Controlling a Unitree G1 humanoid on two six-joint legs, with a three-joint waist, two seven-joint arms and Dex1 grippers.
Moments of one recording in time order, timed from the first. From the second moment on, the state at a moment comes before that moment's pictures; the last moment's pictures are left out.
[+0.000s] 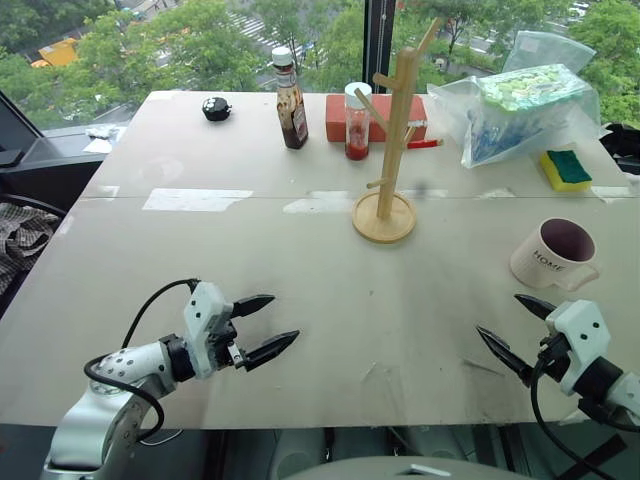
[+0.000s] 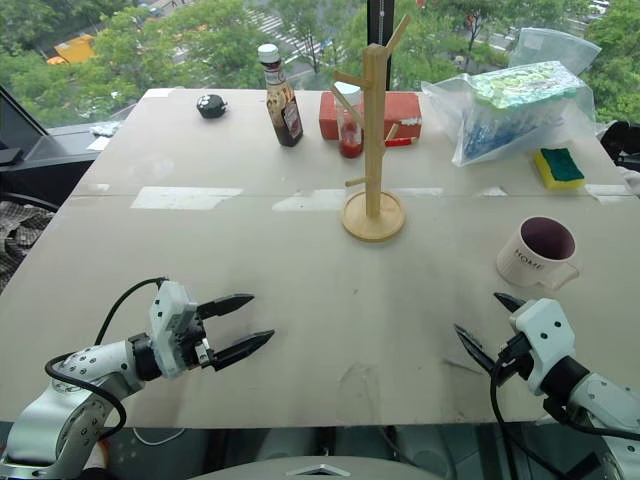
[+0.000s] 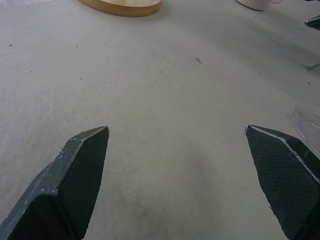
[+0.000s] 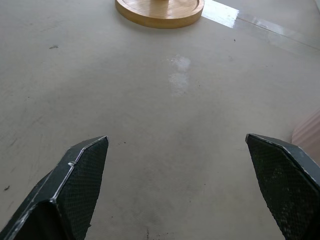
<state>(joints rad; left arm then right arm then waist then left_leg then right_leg) 0.28 0.68 0.20 -0.39 -0.56 0.35 -0.94 0.51 -0.57 -0.29 -0.66 0.36 0.34 0.63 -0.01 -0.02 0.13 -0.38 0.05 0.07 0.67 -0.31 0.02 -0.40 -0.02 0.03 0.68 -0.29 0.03</state>
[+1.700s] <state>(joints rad) 0.02 0.72 0.12 -0.56 -0.82 0.45 -1.09 0.05 -0.28 -0.45 -0.24 0.23 0.46 0.04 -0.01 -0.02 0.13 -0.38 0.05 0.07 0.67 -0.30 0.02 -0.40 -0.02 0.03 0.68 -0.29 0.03</state>
